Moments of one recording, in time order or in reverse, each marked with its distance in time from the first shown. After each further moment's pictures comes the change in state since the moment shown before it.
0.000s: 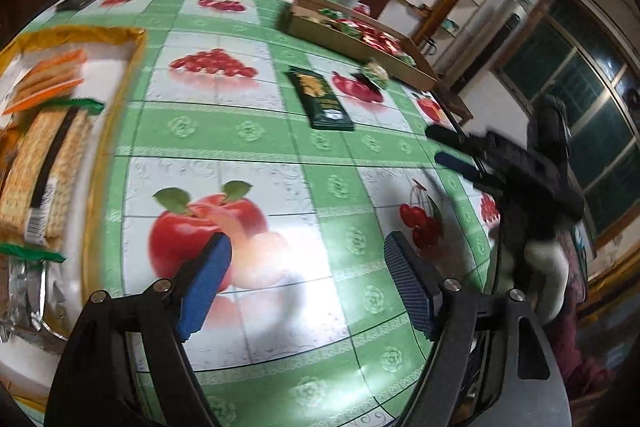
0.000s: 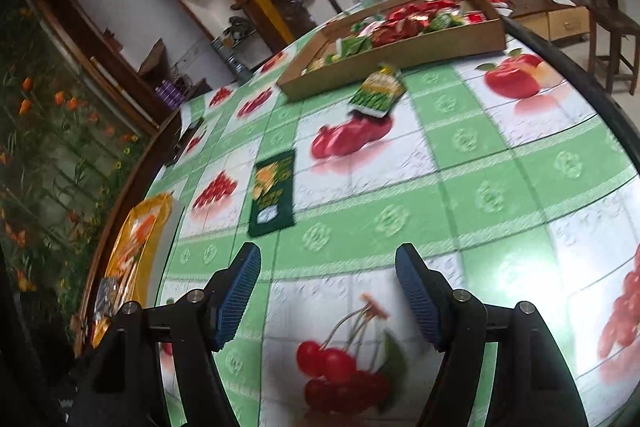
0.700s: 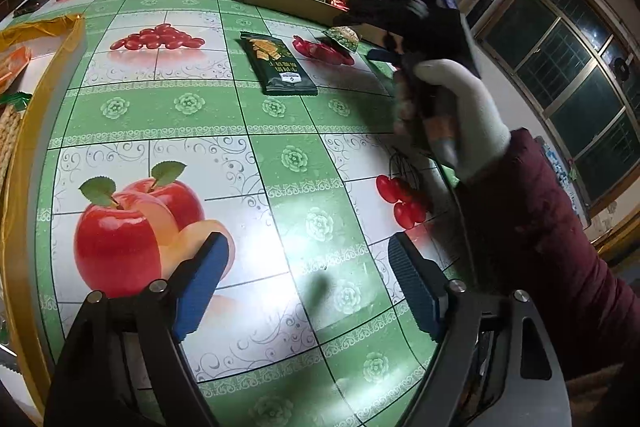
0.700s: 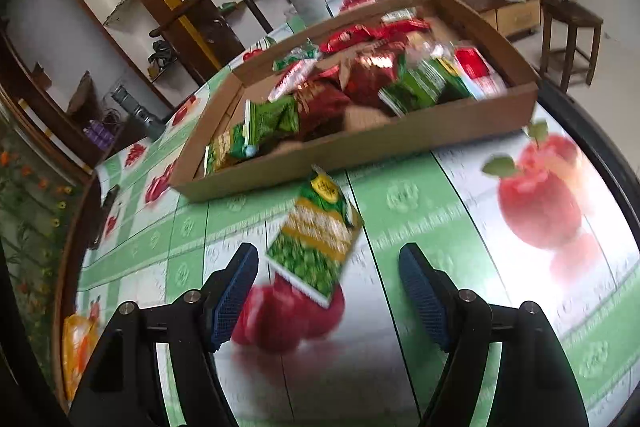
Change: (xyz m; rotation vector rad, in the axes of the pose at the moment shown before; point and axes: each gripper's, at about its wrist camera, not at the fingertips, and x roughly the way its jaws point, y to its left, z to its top) left arm 0.033 -0.023 -0.007 0.063 0.075 -0.049; right arm 0.103 -0.016 0.111 0.066 -0.035 -0.242
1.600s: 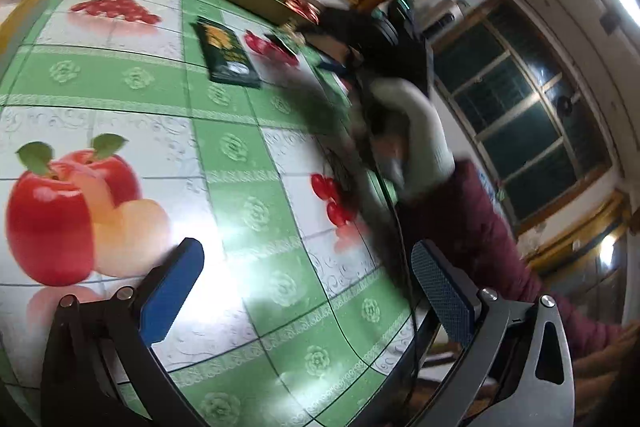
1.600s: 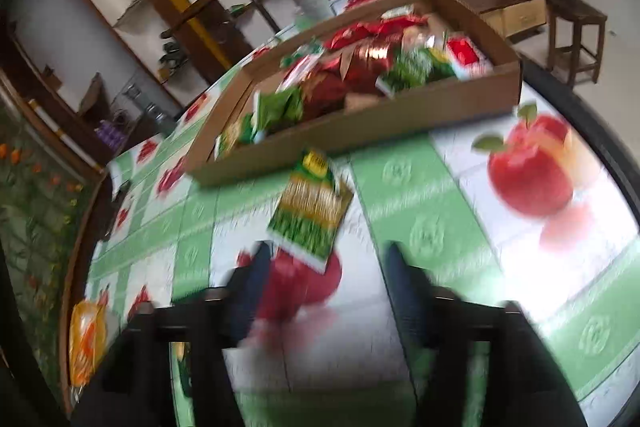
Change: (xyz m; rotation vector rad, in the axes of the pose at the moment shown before) left arm 0.003 0.005 -0.009 -0.061 -0.006 -0.301; right arm -0.013 -0.007 -0.008 0.018 0.002 0.025
